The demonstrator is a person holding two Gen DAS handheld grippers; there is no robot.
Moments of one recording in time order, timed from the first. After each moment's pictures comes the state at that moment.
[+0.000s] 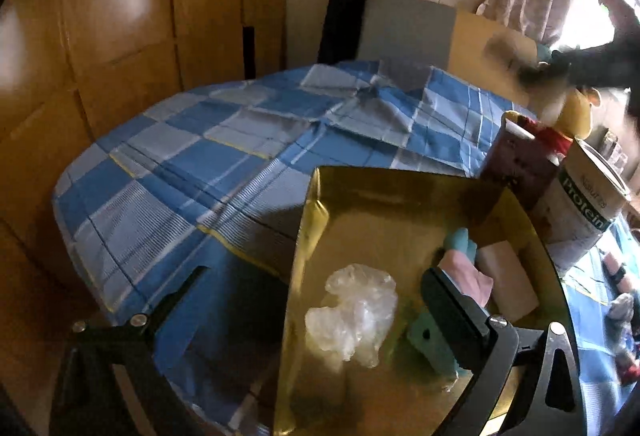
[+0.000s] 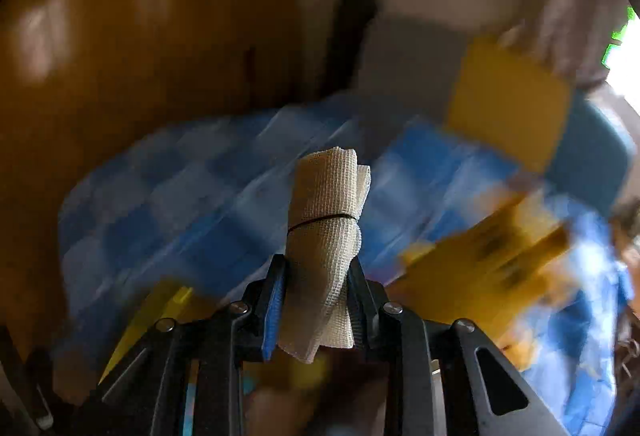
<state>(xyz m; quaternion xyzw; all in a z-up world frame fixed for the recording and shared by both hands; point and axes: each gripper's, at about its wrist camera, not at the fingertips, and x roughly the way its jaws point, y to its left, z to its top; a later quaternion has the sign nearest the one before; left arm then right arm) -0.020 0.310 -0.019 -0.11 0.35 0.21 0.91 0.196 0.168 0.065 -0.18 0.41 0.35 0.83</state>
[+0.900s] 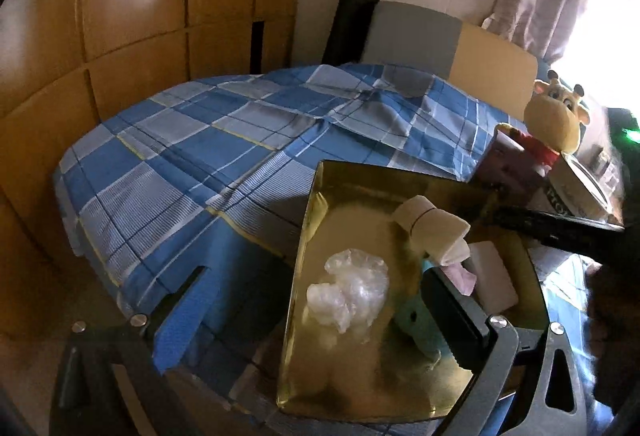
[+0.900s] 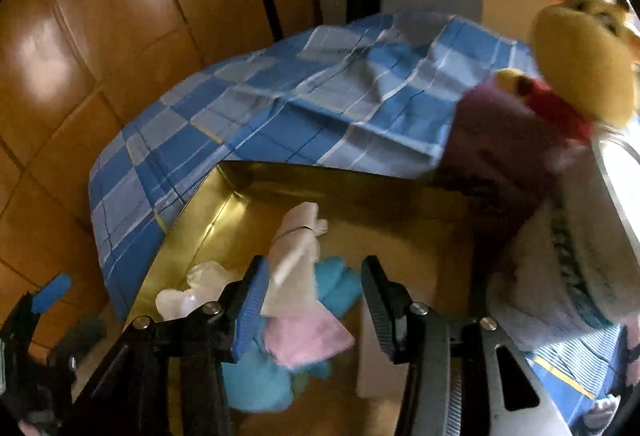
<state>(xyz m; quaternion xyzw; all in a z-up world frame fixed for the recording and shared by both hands) -0.047 0.308 -0.009 -0.14 0.35 0.20 0.90 0.134 0.134 -0.019 -0.10 0.45 0.34 0.82</state>
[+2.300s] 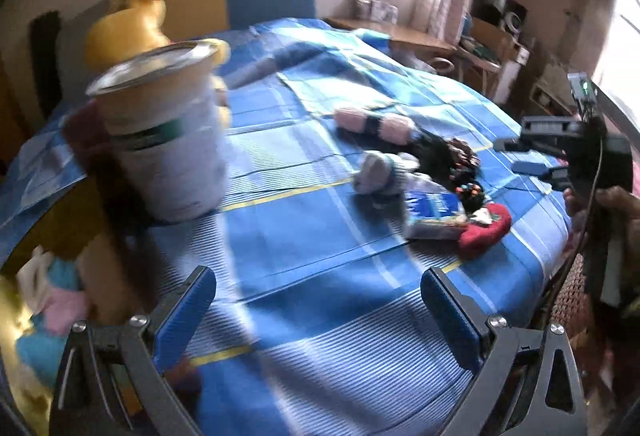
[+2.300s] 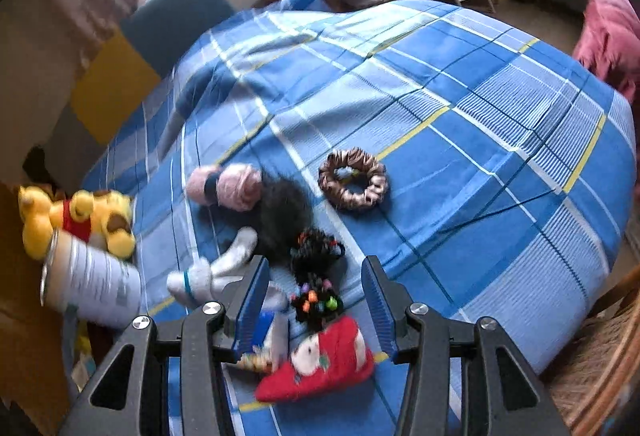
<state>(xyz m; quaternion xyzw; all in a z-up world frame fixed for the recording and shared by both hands) 0.030 -0.036 -0.016 0.06 0.42 -0.21 0.88 0.049 -0.369 -0.036 0.30 0.41 -0.13 0.85</state>
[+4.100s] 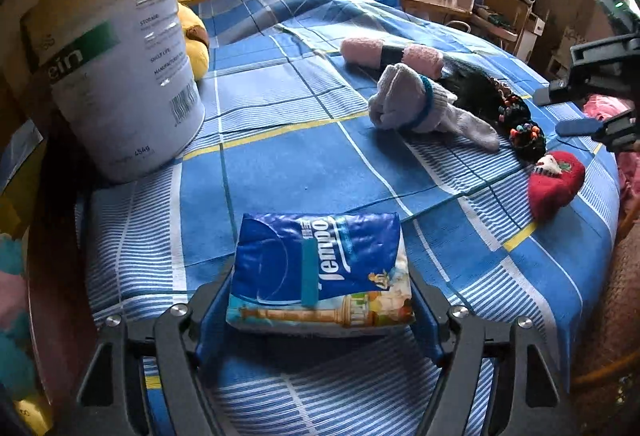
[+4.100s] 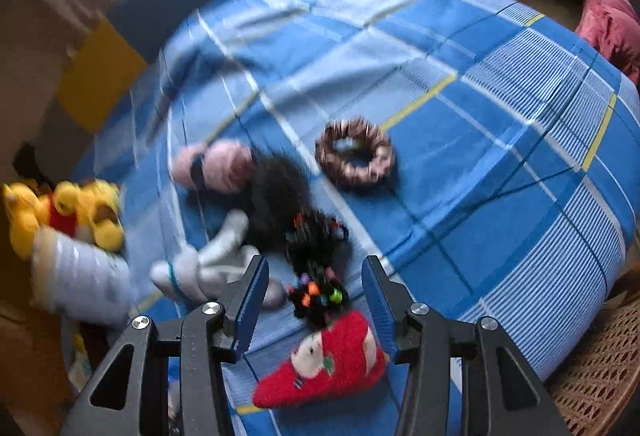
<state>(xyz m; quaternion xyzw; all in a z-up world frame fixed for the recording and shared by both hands) 0.053 -0.055 -0.112 0.09 0.44 -0.18 0.87 0.068 -0.357 -0.063 0.29 0.49 -0.12 0.82</state>
